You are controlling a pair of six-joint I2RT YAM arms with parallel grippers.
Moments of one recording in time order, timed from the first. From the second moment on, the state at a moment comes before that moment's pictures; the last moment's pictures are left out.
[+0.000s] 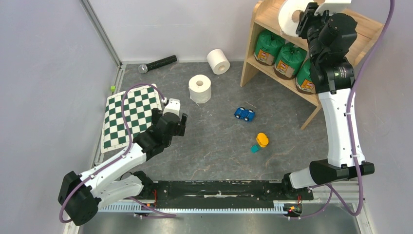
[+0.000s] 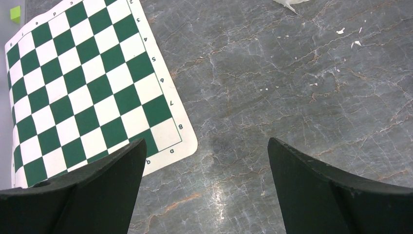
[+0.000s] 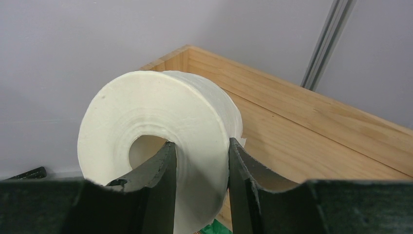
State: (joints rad) left arm -0.71 0.98 0.65 -0.31 -0.63 -0.19; right arm 0.15 1.44 1.99 -0.38 0.26 -0.07
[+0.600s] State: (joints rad) left arm -0.71 0.98 0.65 -0.31 -0.62 -0.19; right arm 0.12 1.49 2.01 -0.36 0.26 -0.06
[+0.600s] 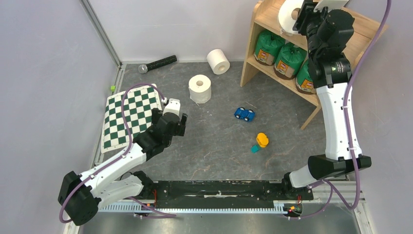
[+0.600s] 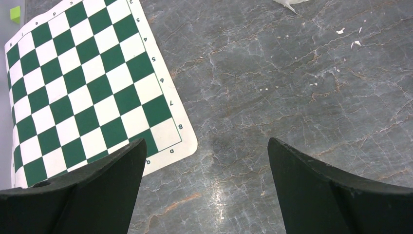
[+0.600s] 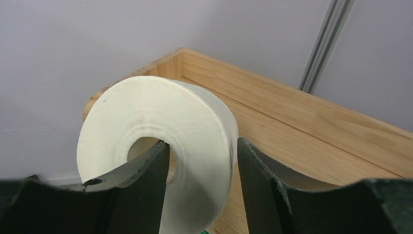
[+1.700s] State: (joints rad) left arm -0.71 0.99 0.65 -0.31 -0.62 -0.19; right arm 0.09 1.43 1.88 -0.14 0.24 -0.12
